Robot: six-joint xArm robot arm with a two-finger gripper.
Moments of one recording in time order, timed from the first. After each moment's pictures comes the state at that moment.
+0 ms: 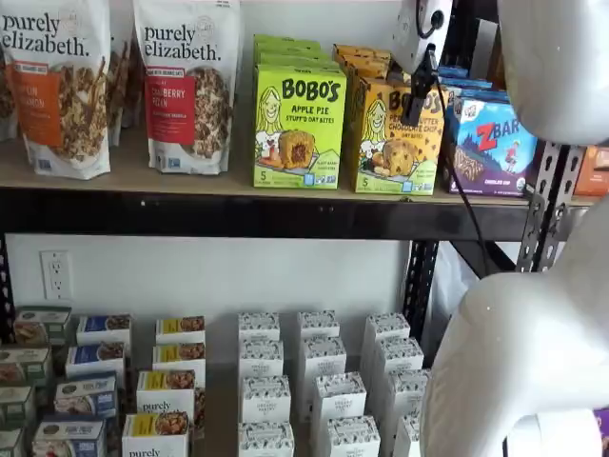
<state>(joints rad) -0.06 -0.18 -1.53 0.12 1.60 -1.61</state>
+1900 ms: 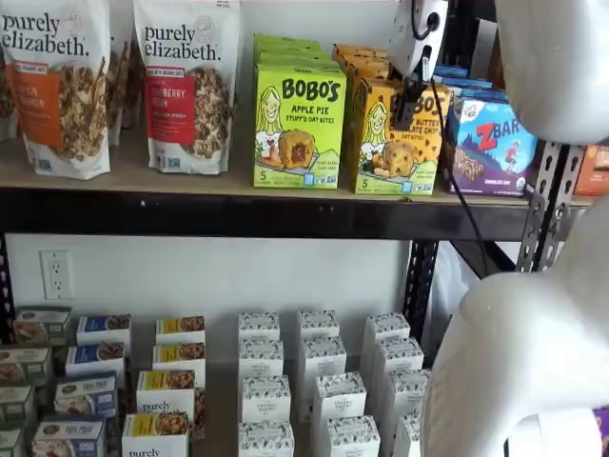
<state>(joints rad) -0.04 -0.17 -1.53 0.11 1.61 -1.60</state>
